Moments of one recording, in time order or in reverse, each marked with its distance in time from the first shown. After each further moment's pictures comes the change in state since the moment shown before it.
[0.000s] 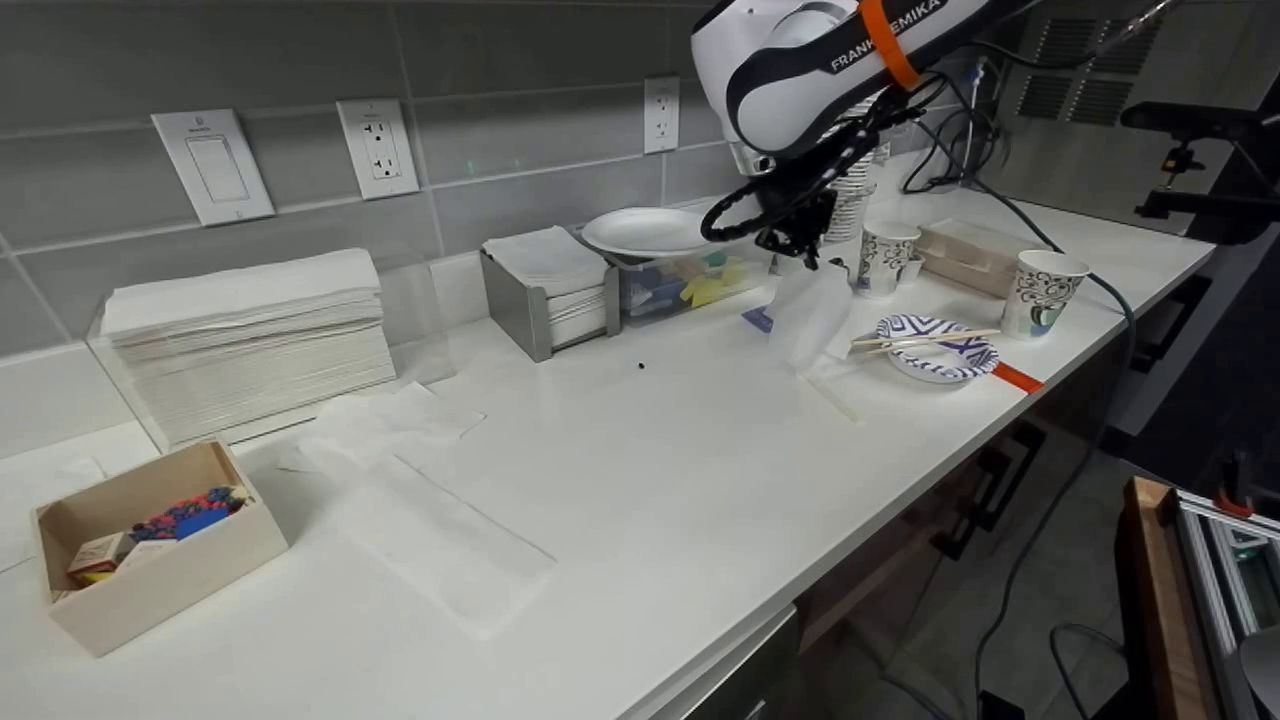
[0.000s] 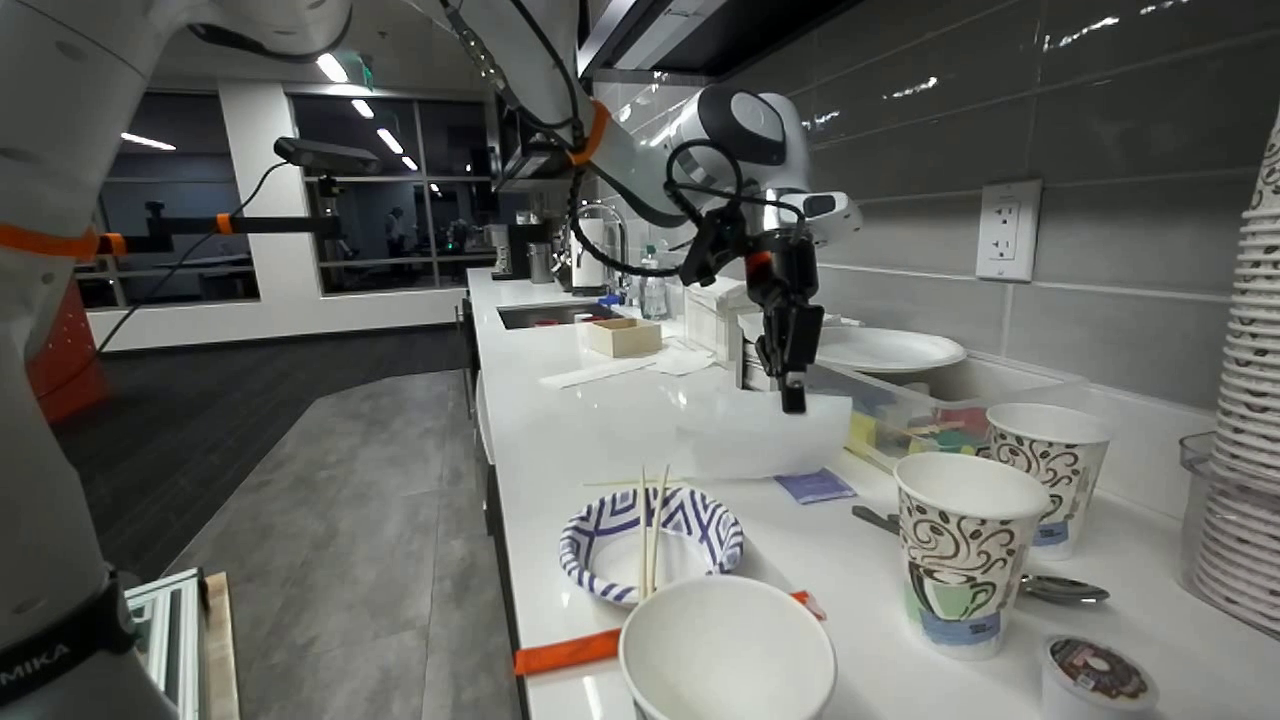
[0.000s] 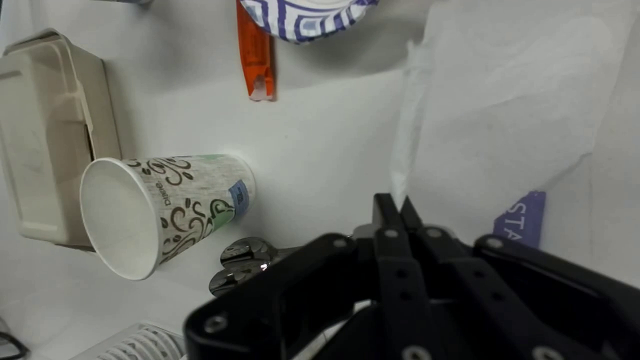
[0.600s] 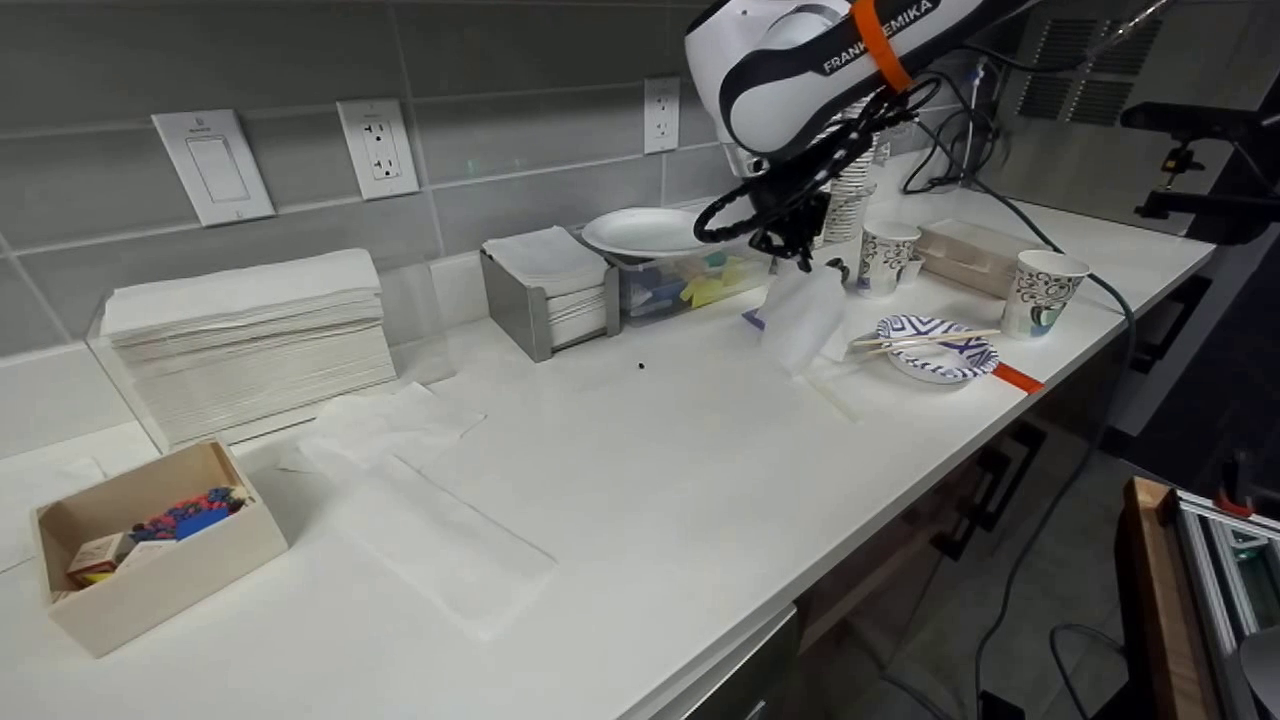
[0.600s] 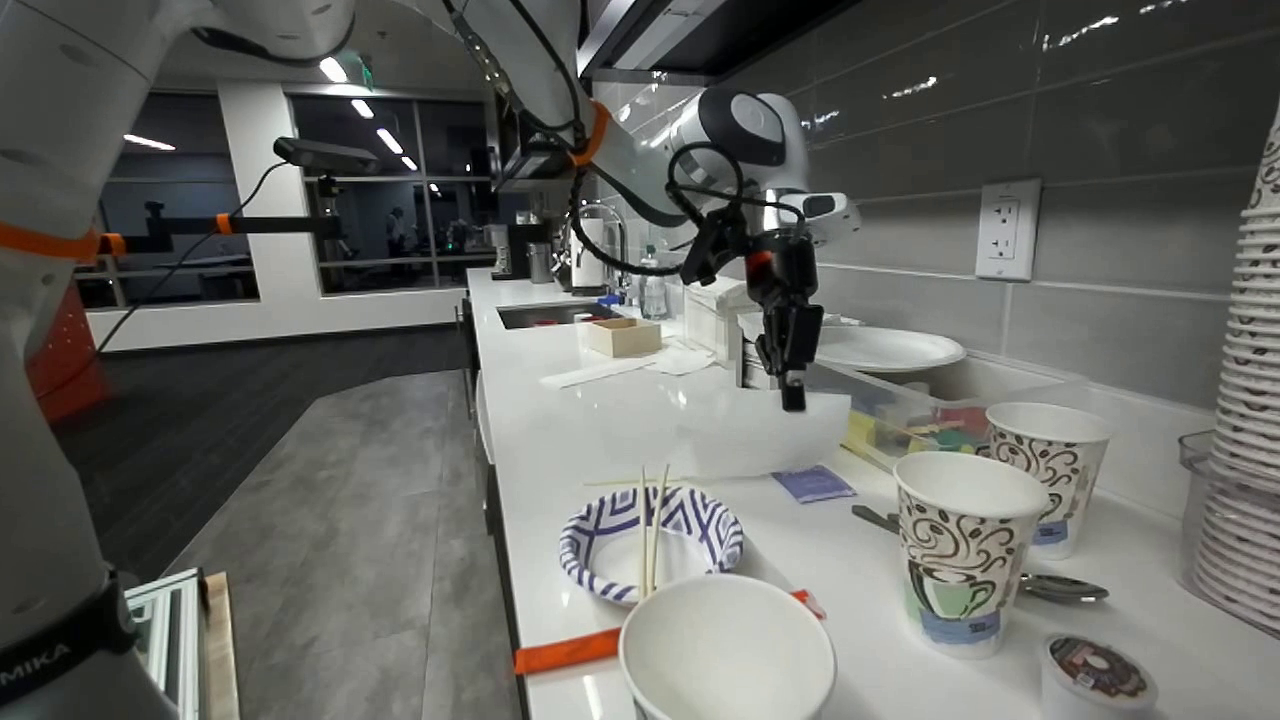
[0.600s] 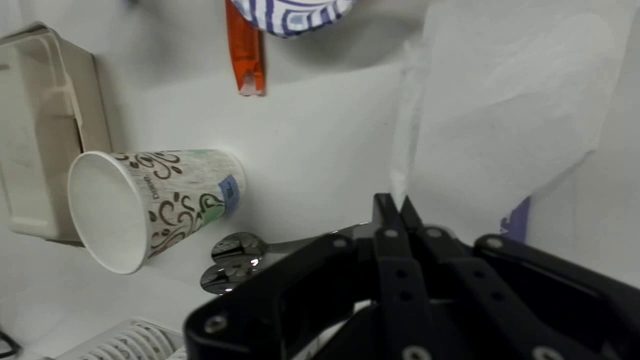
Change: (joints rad) arm 0.002 0.010 0.002 0.016 0.008 0.000 -0.005
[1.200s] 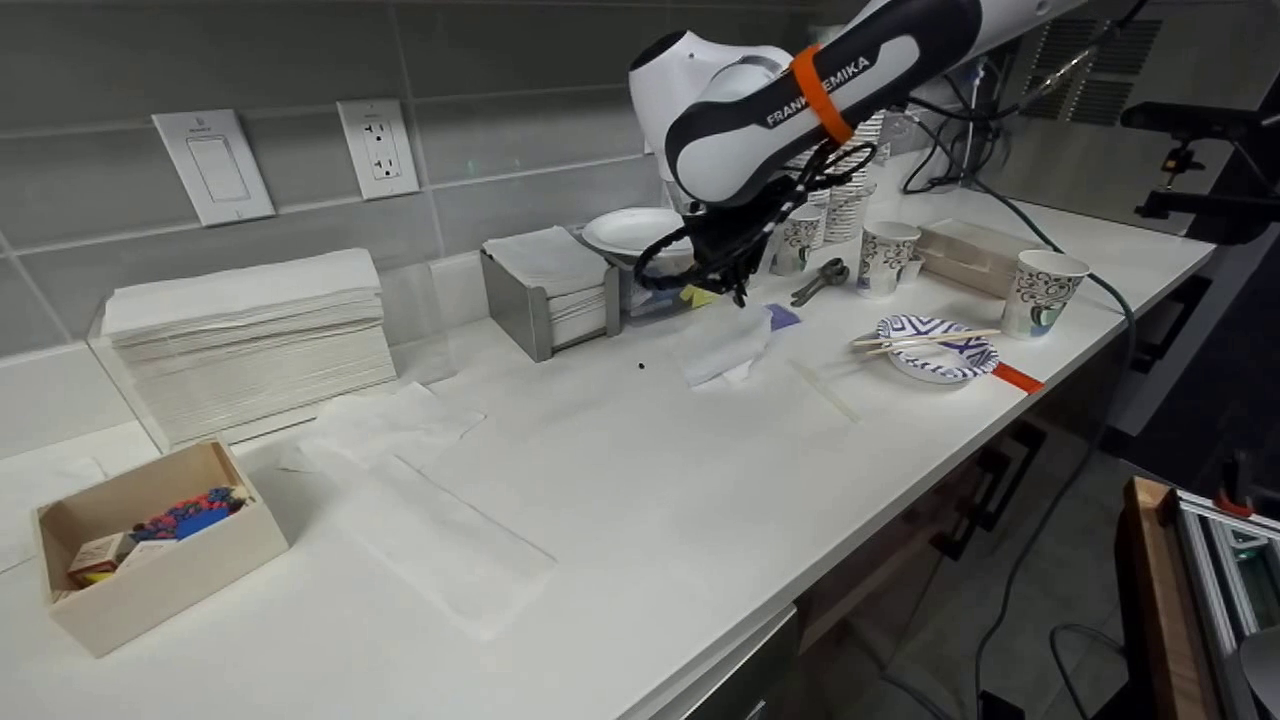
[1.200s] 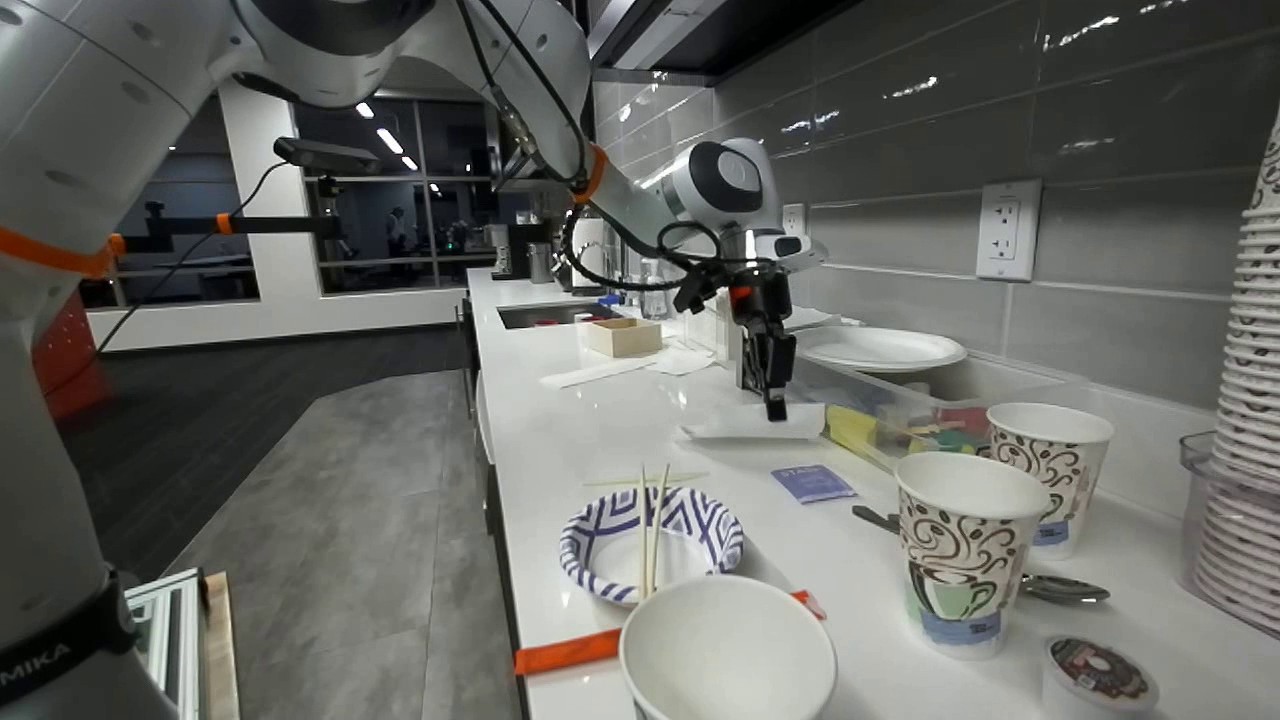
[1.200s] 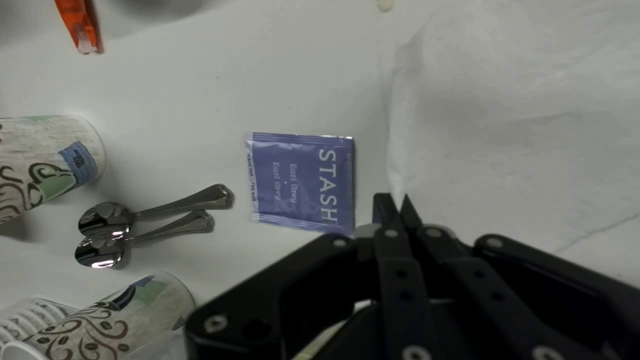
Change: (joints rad) arm 0.058 0.131 0.039 0.100 0.053 0.112 0.113
